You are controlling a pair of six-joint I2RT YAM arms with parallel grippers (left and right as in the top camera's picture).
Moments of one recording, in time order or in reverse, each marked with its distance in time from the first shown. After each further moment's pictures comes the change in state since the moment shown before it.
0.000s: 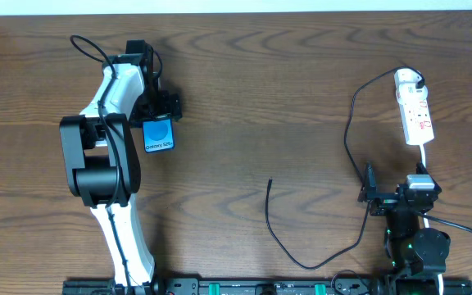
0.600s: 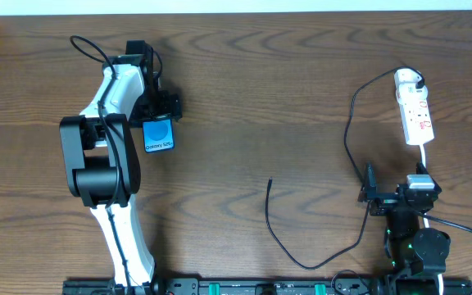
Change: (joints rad) left arm 0.000 0.000 -0.008 0.011 0.003 0.000; right arm 0.000 0.000 0.000 0.000 0.000 0.000
